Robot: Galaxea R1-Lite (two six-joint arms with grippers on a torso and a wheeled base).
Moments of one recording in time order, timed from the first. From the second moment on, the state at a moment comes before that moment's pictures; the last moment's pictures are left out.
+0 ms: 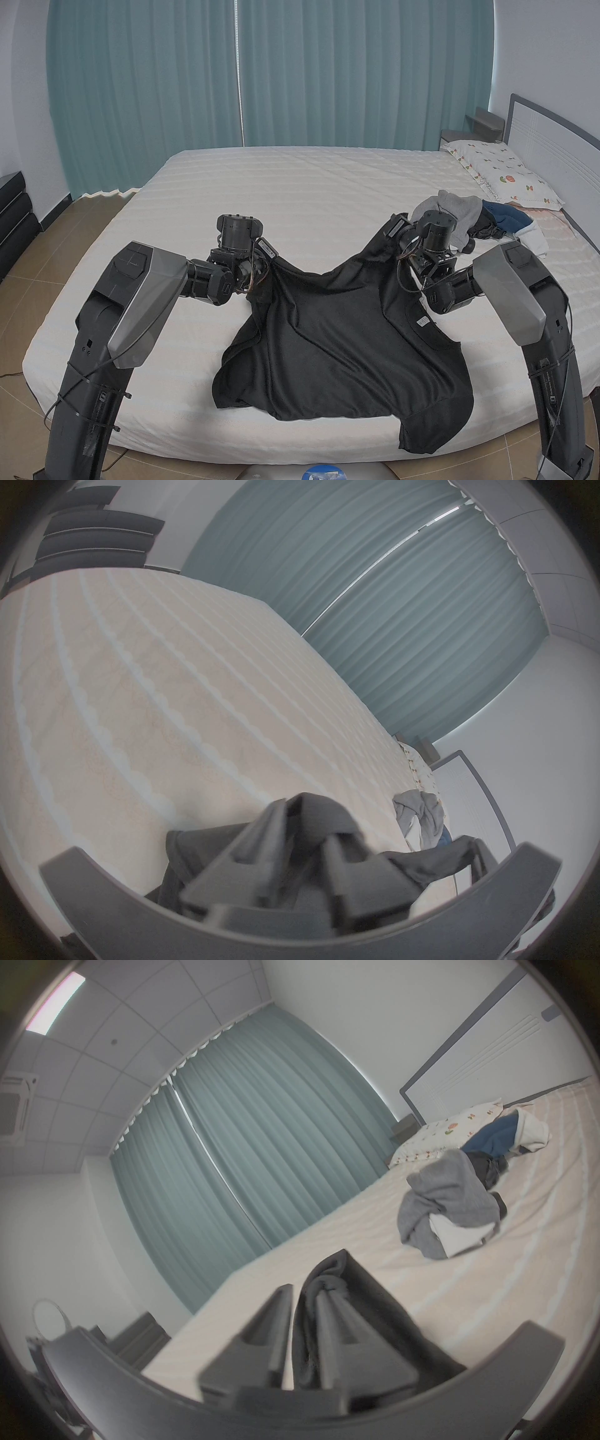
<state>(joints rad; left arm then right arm) -0.36 2.64 -1.92 -0.29 0.14 -0.92 0.29 2.63 -1.73 -0.99 -0.22 0.58</state>
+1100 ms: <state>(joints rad) -0.28 2.69 -1.96 -0.04 0.32 -0.79 0.12 2.59 -1.56 -0.95 -0.22 0.61</state>
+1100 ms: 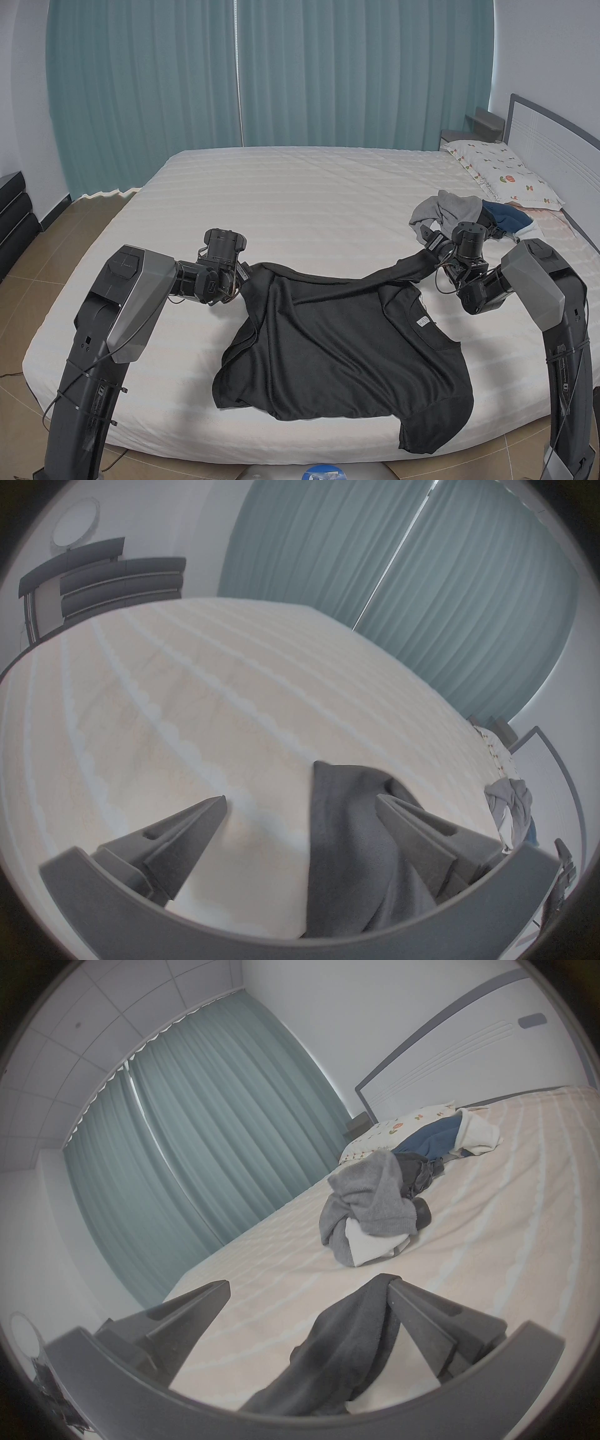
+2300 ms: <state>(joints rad) -0.25 2.31 -1.31 -0.13 -0.09 -0.98 0.07 2.49 -1.63 -0.55 0.00 1.02</state>
